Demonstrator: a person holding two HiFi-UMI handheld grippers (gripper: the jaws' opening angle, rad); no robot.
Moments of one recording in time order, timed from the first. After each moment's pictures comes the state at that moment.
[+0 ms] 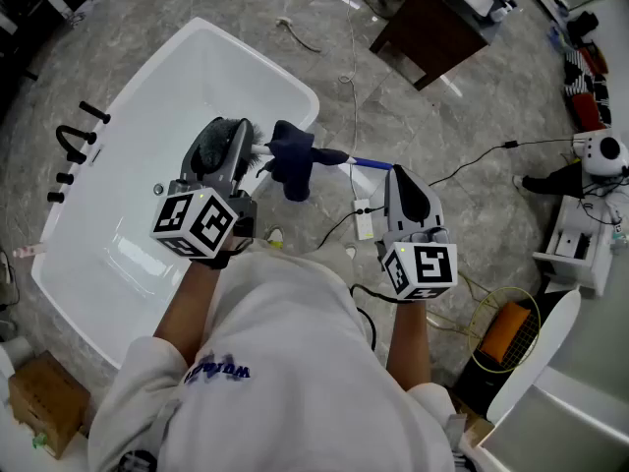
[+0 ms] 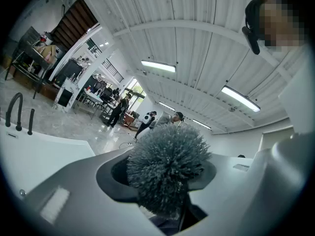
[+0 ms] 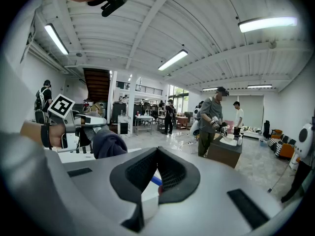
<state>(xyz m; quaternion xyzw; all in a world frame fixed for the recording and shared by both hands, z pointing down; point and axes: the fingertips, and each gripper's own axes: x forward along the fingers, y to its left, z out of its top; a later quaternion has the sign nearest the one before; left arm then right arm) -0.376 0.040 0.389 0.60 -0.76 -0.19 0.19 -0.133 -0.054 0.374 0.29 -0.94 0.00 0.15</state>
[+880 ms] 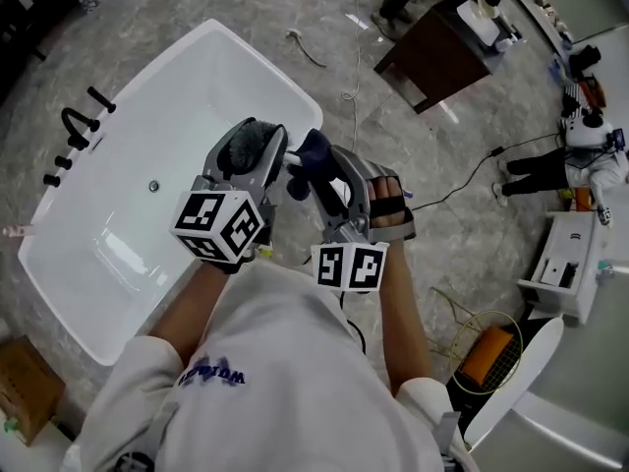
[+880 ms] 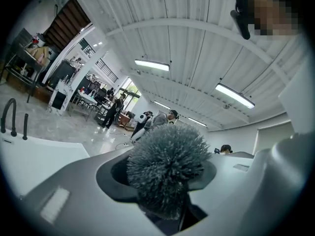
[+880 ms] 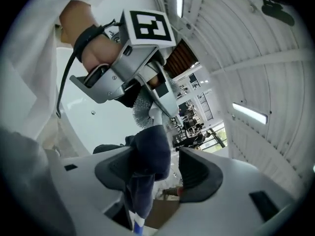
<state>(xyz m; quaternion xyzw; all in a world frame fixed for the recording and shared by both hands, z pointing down) -0.346 0.036 0.368 0.62 -0.75 -0.17 0.17 -0.250 0.026 0.397 0.09 -0.82 -0.48 0.31</state>
